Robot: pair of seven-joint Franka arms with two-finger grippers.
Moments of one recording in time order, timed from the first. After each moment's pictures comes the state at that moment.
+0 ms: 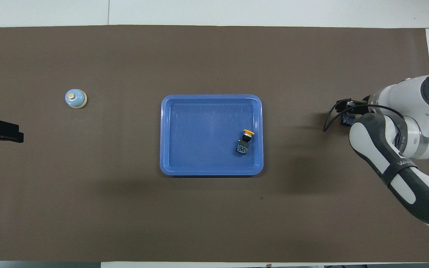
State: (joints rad) left arm 0.01 -0.13 0.00 -1.76 -0.01 1.57 -0.02; right arm -0.07 0.30 -0.01 -2.06 -0.02 2.45 0.20
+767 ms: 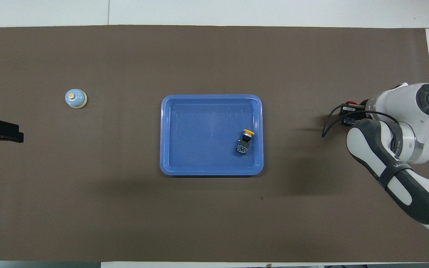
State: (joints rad) left arm 0.01 -0.13 0.00 -1.76 -0.01 1.57 -0.02; right arm -0.08 0.29 -0.01 -2.09 -0.02 2.48 0.18
